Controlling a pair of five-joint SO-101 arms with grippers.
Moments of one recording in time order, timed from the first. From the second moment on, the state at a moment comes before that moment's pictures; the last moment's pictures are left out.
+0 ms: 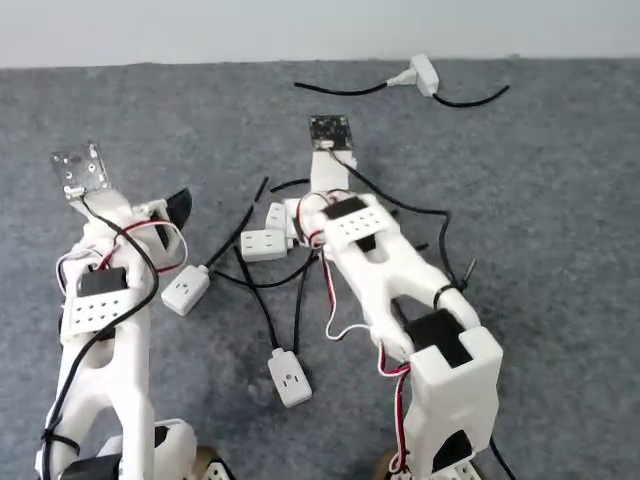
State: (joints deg) left arm -15.8 -25.7 52.9 26.1 17.0; right arm -27.3 20.6 8.7 37.0 -18.6
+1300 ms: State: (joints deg) left arm -15.8 -25.7 53.7 24.9 17.0; right arm -23.3 20.7 6.2 42.1 -18.6
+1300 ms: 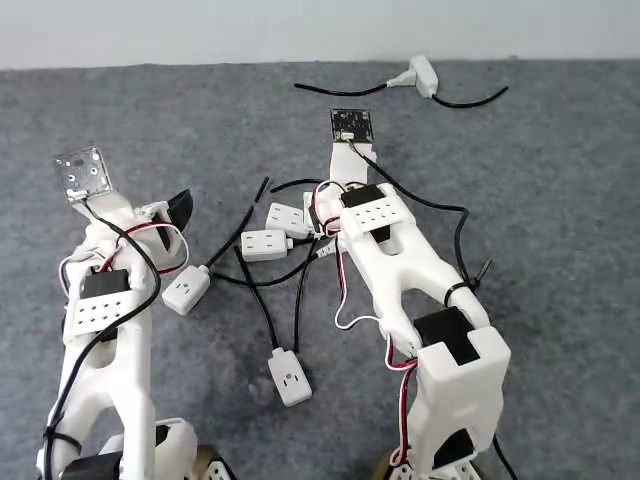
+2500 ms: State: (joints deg) left arm -15.8 -25.7 53.7 24.8 16.8; right arm -26.5 32.0 -7.9 53.9 -15.3
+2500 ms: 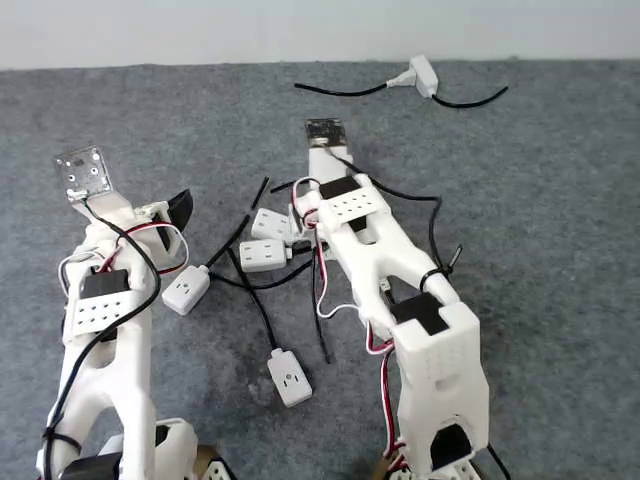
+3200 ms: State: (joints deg) left arm -10.2 -68.9 58.2 47.6 -7.4; right arm -36.9 -15.6 -6.7 77.8 30.3
